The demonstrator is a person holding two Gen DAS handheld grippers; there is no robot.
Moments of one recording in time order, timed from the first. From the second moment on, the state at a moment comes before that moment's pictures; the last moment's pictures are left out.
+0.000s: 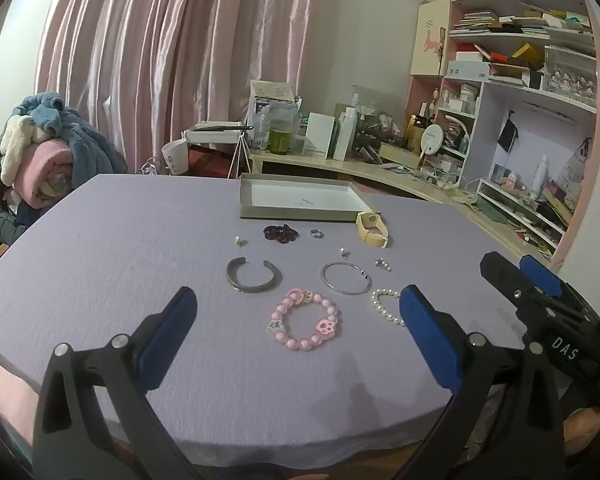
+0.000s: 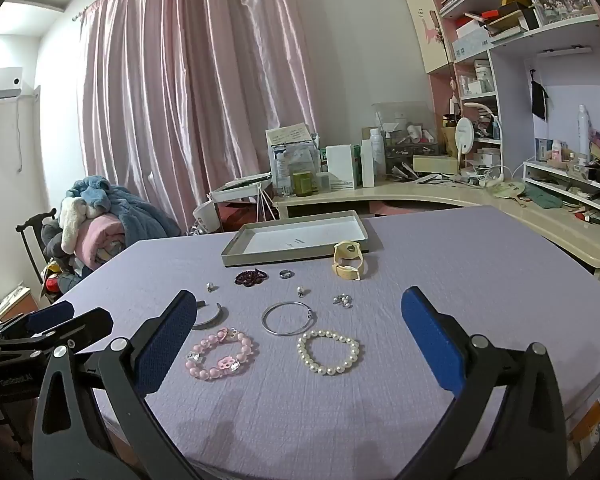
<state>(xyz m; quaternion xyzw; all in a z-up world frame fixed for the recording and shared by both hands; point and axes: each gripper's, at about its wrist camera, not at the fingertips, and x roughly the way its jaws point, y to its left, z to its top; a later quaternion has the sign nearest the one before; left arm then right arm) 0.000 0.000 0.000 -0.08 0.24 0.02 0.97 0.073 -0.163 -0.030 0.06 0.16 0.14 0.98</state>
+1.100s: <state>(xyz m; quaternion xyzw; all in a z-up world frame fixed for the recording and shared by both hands) 0.000 0.000 0.000 -0.08 0.24 0.02 0.97 0.074 -0.160 -0.031 0.05 0.16 0.14 0.98</state>
